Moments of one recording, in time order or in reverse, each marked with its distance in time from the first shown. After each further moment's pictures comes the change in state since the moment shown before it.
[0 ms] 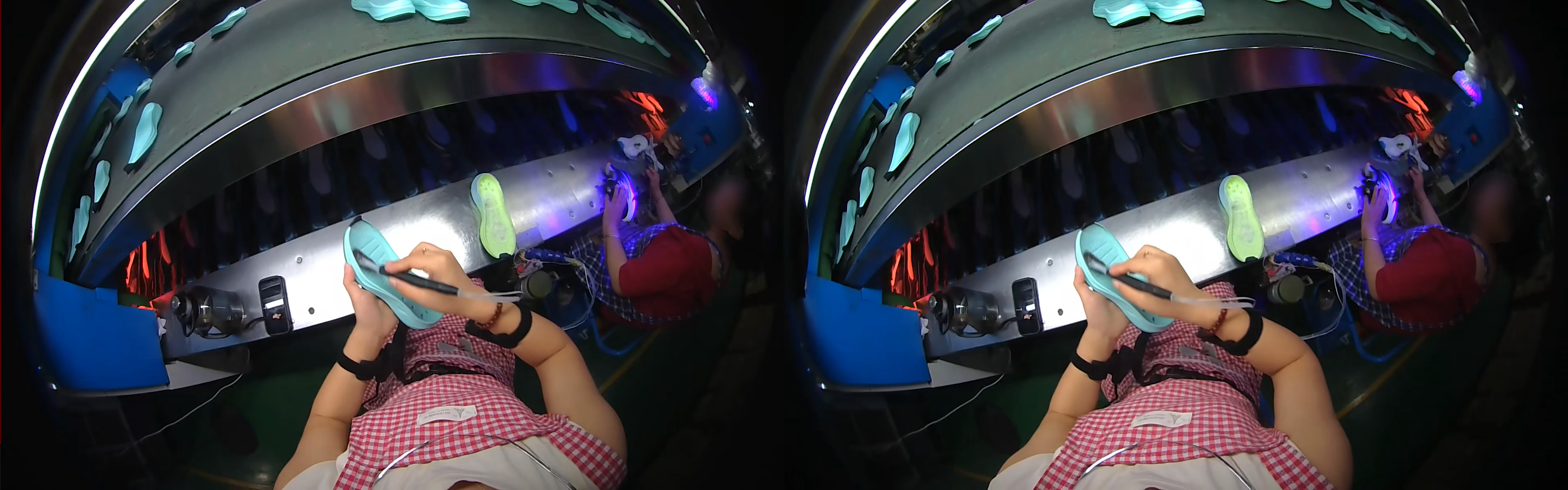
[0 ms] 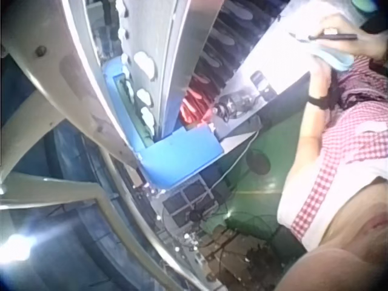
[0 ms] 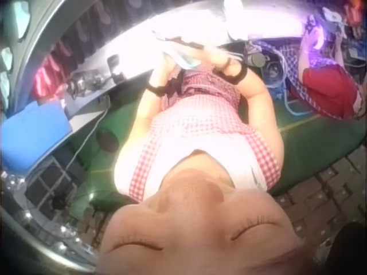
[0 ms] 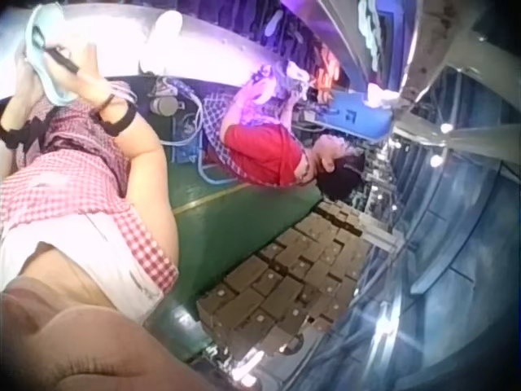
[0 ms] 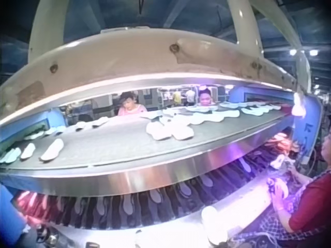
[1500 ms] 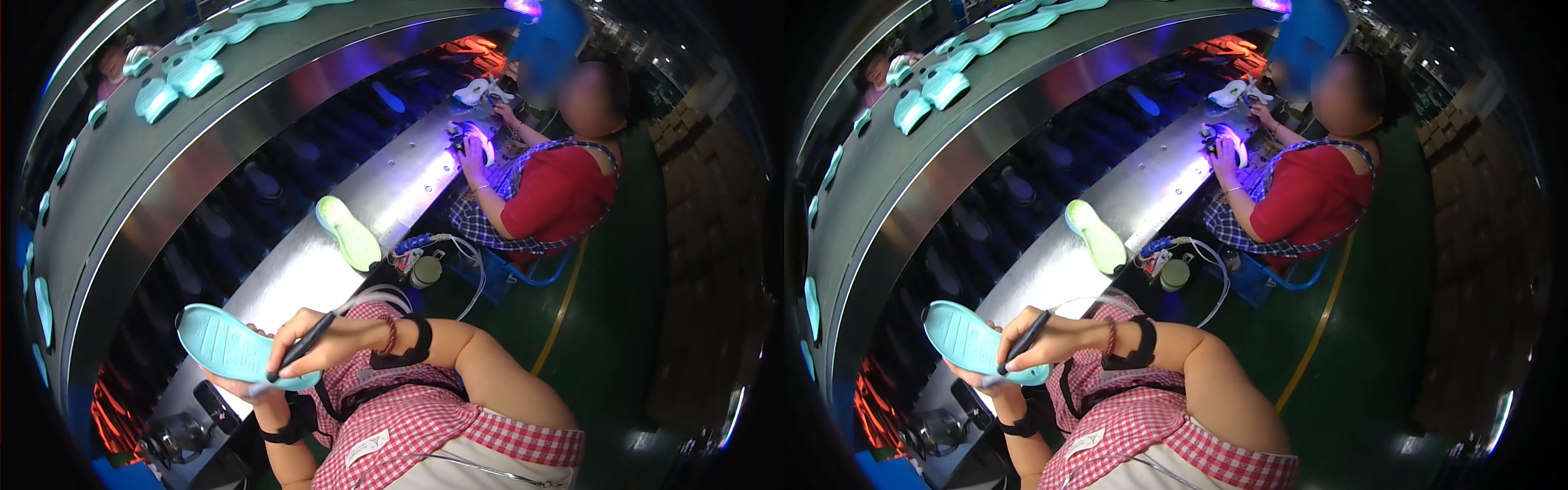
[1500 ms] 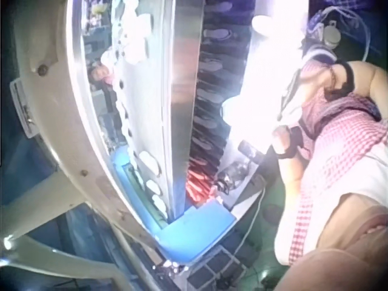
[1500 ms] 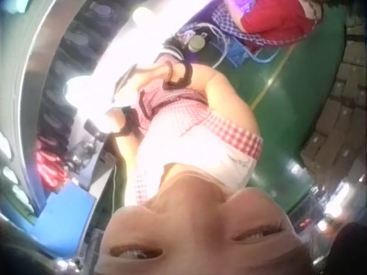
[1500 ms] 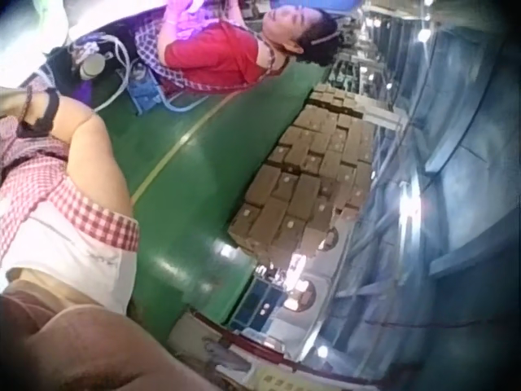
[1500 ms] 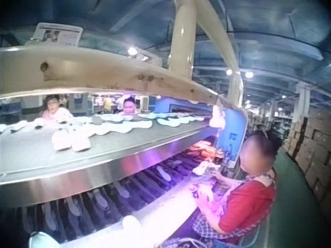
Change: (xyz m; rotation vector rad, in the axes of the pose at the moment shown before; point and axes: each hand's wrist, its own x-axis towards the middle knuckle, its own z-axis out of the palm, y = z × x) left_hand -0.024 0.009 0.055 0.227 -0.071 0.342; right_hand -0.024 -0.023 -0.035 0.626 -0.232 0.087
